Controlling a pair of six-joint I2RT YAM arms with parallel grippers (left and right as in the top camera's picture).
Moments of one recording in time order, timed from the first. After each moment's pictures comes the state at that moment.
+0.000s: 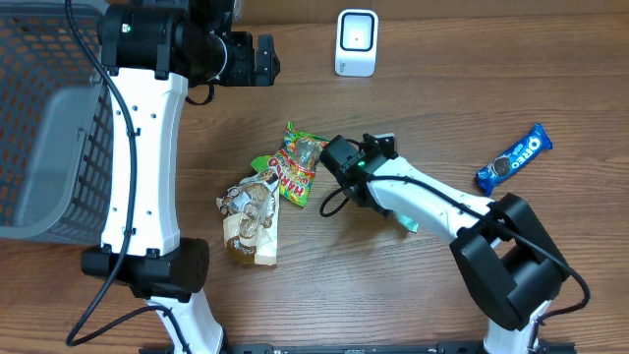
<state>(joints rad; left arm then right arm) -0.13 1.96 2.43 -1.52 0.18 -0.13 0.71 1.95 1.31 -0.90 0.50 0.67</state>
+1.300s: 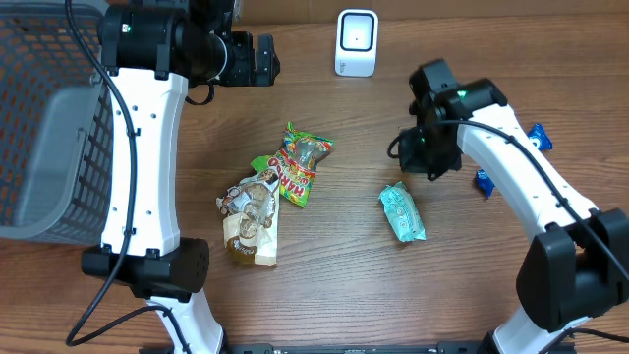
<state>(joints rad) -0.13 1.96 2.43 -1.52 0.18 -0.13 0.32 1.82 1.50 -1.15 -0.13 0.34</state>
